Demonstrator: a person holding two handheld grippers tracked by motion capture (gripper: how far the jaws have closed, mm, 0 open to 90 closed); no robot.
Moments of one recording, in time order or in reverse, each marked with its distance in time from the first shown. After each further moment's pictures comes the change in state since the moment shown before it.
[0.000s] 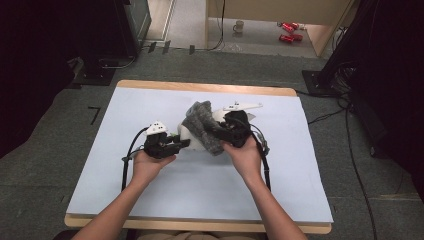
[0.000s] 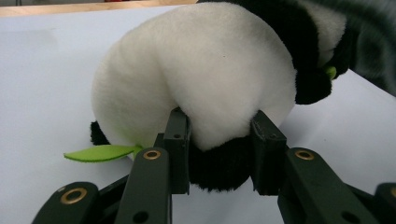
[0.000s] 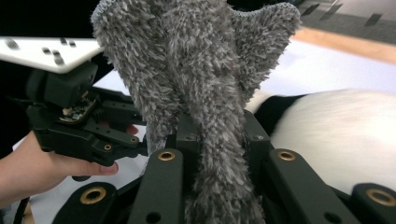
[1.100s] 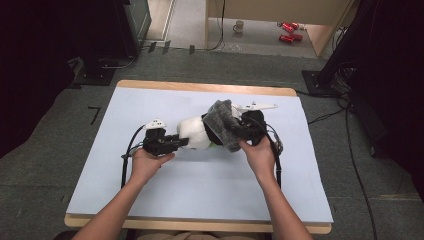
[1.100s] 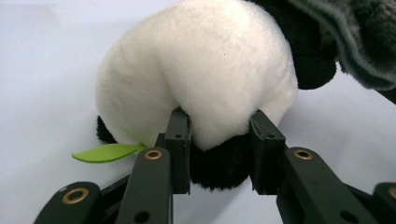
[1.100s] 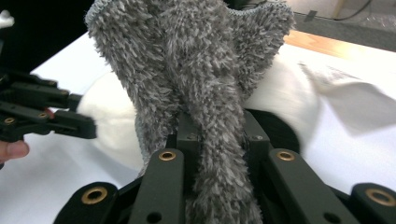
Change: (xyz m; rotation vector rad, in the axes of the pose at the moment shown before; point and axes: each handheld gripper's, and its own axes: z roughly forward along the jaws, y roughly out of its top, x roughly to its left) left arm 0.011 0.005 0.002 0.056 -0.016 -0.078; right arm -0.049 -0.013 -0.021 -0.001 -0.172 0.025
